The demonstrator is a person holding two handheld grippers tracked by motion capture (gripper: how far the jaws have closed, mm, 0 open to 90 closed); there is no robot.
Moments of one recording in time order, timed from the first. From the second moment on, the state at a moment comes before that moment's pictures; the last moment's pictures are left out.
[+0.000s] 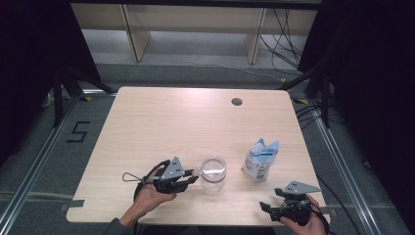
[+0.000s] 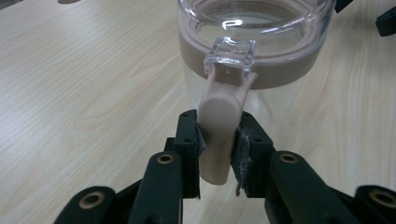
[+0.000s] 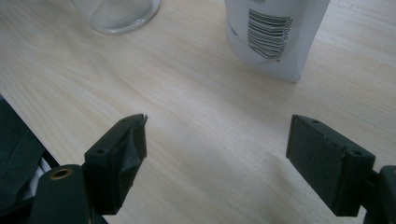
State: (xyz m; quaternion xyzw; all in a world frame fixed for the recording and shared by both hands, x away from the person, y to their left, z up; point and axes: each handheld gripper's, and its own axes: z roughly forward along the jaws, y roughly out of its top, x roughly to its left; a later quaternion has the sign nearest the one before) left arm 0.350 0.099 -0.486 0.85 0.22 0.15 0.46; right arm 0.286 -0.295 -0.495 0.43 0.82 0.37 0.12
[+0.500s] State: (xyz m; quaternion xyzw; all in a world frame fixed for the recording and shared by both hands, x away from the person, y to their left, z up) left arm 0.353 0.098 -0.491 0.84 0.24 0.15 0.45; right arm 0.283 -0.293 -0.495 0.44 0.81 0.37 0.10
